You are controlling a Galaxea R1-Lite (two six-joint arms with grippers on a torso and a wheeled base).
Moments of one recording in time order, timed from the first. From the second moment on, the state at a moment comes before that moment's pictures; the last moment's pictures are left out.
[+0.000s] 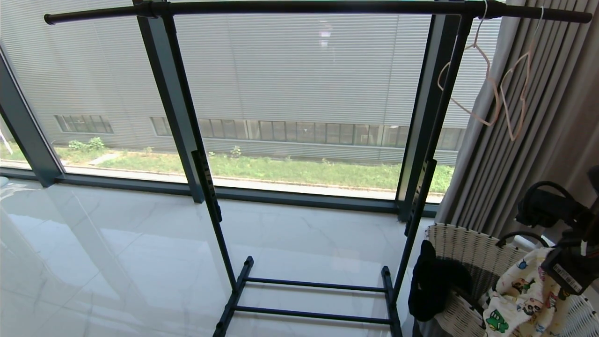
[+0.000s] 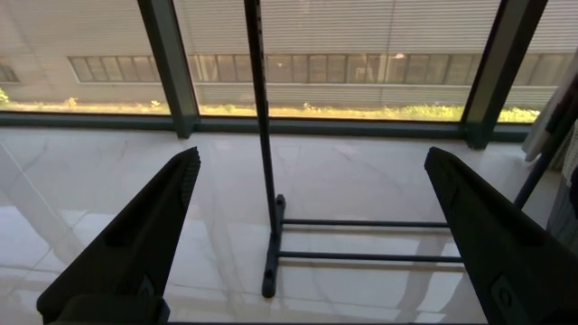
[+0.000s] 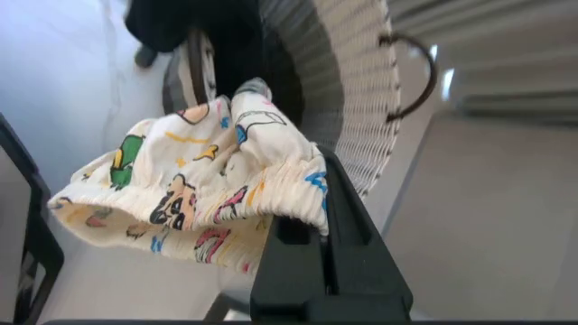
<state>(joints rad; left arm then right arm) -0.01 0.00 0.00 -0.01 -0.06 0.09 0.21 1.35 -0.84 0.31 -0.23 -0.50</state>
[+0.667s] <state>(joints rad) -0.01 0.00 0.00 -0.01 -0.06 0.09 0.38 1.27 -1.01 0.35 -0.22 -0.50</state>
